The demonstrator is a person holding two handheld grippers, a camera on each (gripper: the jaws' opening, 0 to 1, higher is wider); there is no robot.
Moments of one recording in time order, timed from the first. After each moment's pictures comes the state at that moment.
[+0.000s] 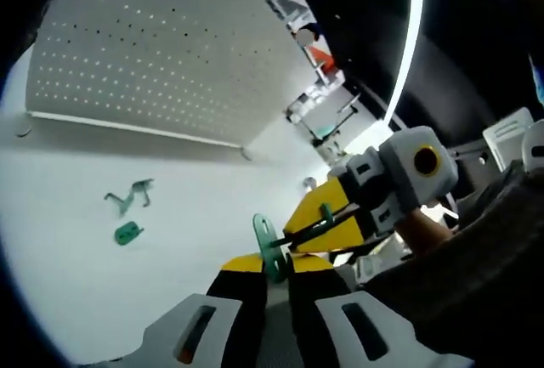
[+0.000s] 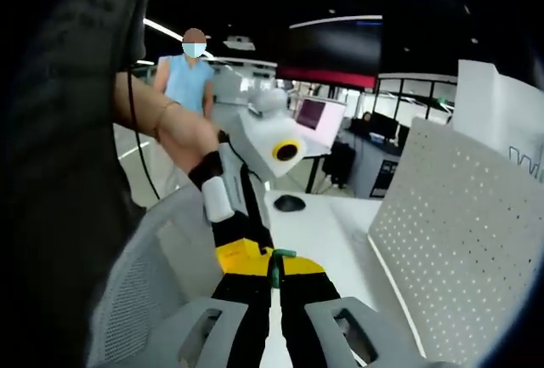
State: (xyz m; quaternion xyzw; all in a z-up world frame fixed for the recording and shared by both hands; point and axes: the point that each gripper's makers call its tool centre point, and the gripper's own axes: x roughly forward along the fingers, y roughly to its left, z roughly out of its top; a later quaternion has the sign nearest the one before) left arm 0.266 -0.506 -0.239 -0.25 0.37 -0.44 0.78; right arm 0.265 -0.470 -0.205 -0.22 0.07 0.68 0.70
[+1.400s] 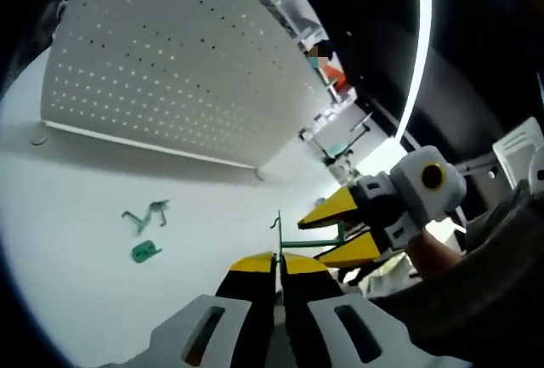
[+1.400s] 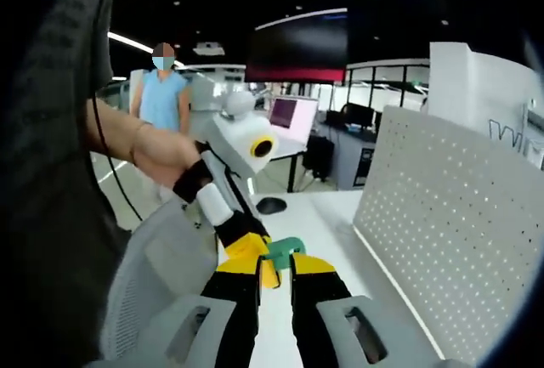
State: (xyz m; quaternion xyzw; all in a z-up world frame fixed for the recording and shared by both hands) left arm 0.296 -0.489 -0.227 -0.25 0.34 -0.40 0.81; right arm 0.287 -0.478 -0.190 -0.17 0.11 0.63 0.75
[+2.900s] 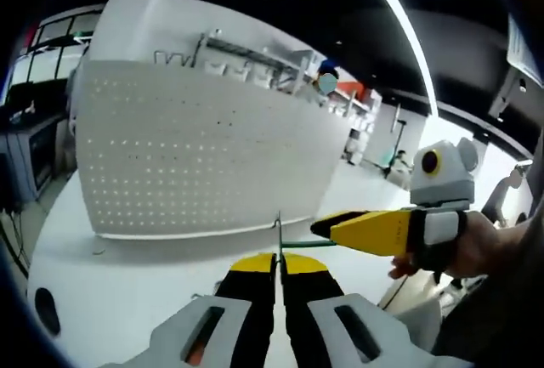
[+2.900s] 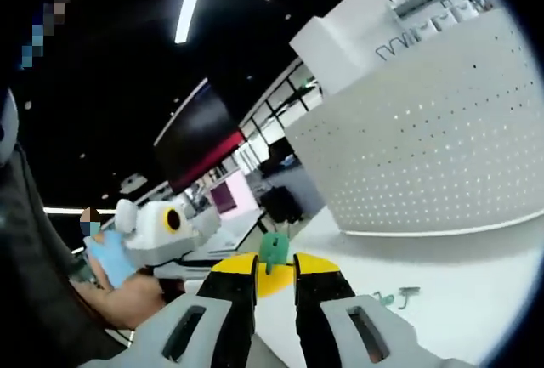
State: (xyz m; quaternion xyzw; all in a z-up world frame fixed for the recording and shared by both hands) left arm 0.336 -0.479 -0.185 -0.09 0.19 -0.29 0.93; right arm 0.325 -0.489 -0.155 0.21 0.17 0.48 0.84
